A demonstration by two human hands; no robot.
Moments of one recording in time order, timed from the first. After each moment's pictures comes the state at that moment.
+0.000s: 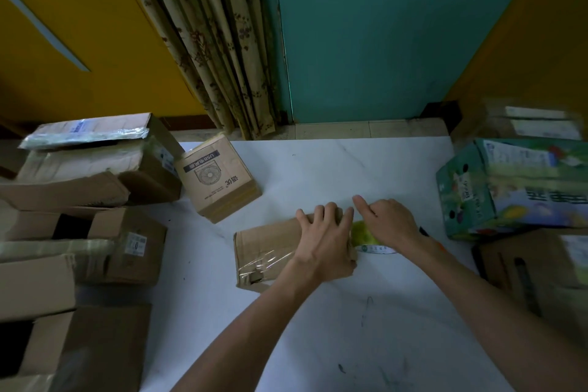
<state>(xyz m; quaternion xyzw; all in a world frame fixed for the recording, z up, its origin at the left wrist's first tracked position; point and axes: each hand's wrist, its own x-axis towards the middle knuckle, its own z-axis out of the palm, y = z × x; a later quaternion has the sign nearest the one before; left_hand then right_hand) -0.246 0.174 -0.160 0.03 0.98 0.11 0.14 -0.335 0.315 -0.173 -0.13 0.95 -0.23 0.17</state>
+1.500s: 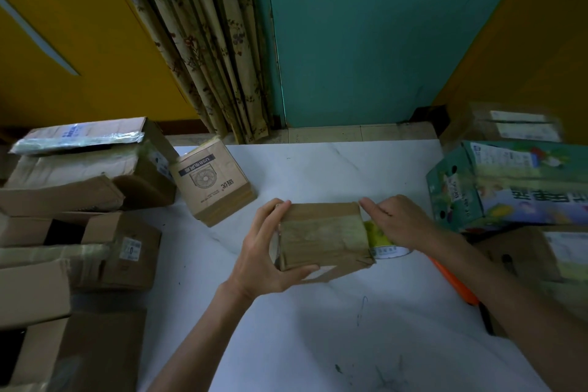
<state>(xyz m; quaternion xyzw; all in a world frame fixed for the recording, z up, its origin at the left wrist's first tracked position) -0.191 0.092 -0.145 0.09 0.87 0.44 -0.20 -0.338 0.343 -0.133 -0.22 0.93 -0.24 0.18</state>
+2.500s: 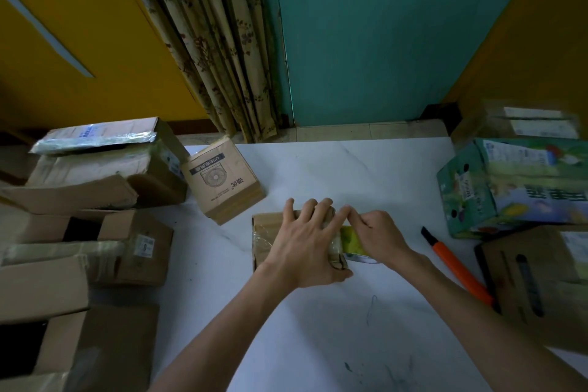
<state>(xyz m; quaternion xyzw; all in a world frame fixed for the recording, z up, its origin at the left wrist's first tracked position) -0.220 0.131 -0.121 0.12 0.99 0.06 0.07 -0.299 0.297 -0.161 -0.14 0.89 -0.39 0.18</state>
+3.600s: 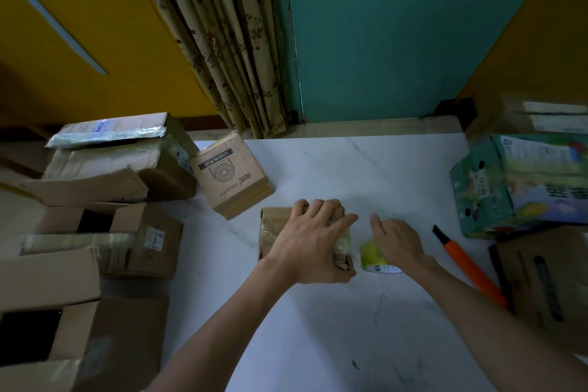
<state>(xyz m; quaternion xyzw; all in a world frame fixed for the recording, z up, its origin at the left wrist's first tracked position) -0.217 0.126 -0.120 0.14 0.99 0.08 0.04 -0.307 0.322 -0.230 -0.08 0.96 -0.22 0.18</state>
